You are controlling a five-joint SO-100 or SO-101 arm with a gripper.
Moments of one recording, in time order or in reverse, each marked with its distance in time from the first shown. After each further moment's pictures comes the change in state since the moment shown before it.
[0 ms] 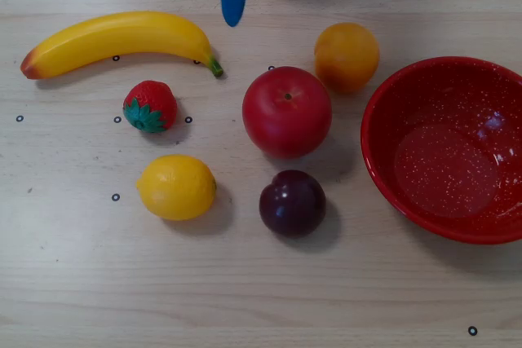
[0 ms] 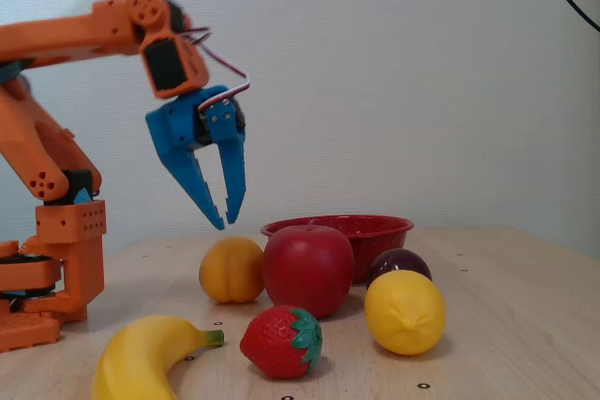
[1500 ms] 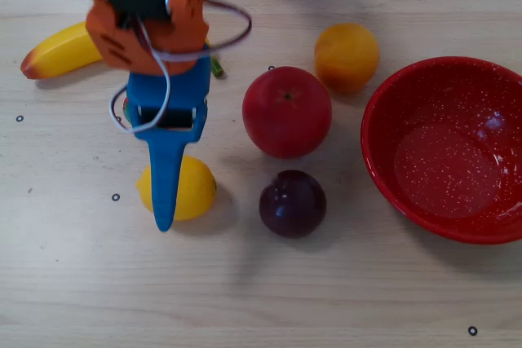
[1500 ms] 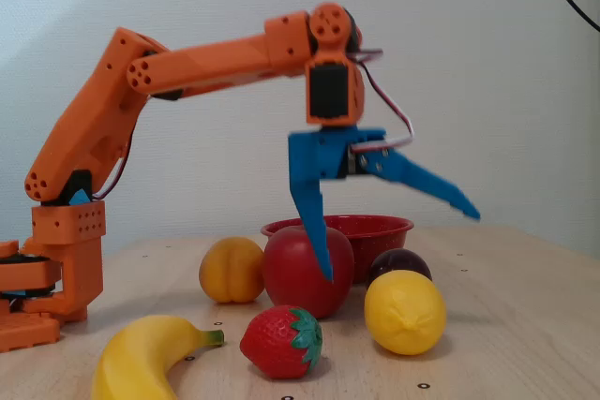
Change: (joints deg) arm -5.1 -68.9 -70.7 16.0 7.1
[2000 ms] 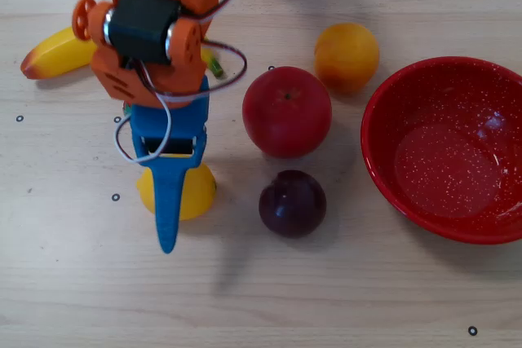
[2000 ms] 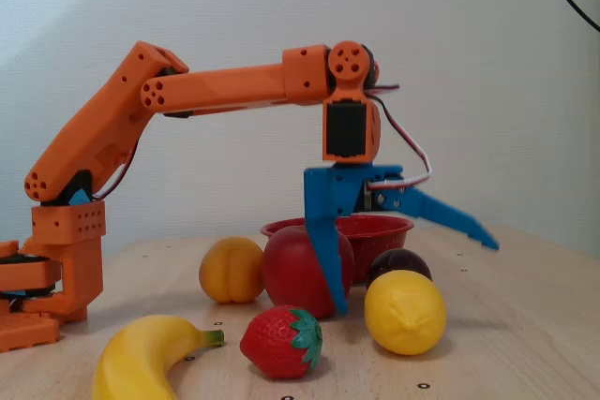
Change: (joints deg) arm -0.1 -7.9 -3.4 -2.4 1.2
